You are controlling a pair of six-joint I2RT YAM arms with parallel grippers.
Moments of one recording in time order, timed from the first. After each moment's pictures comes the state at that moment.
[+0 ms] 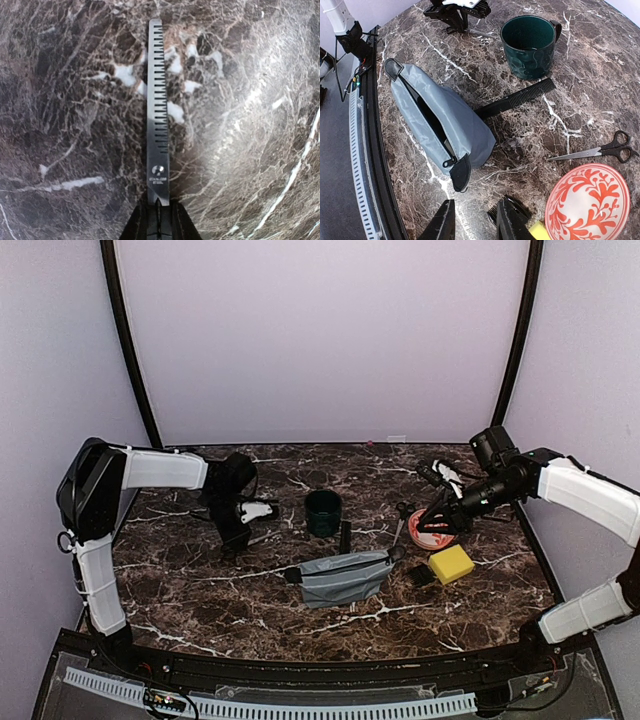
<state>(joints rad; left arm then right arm) -0.52 1.95 1.33 -0.80 0.05 0.54 0.38 1.30 1.01 -0.75 -0.72 -0.48</state>
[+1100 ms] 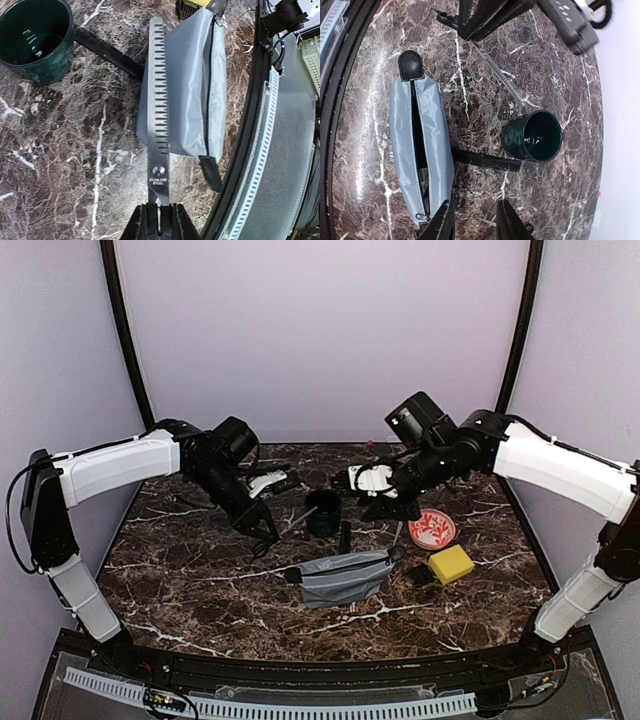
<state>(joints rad) -0.66 1.69 1.43 -0.99 0.54 0.29 0.85 1.52 1.46 -0.88 -0.26 -0.85</state>
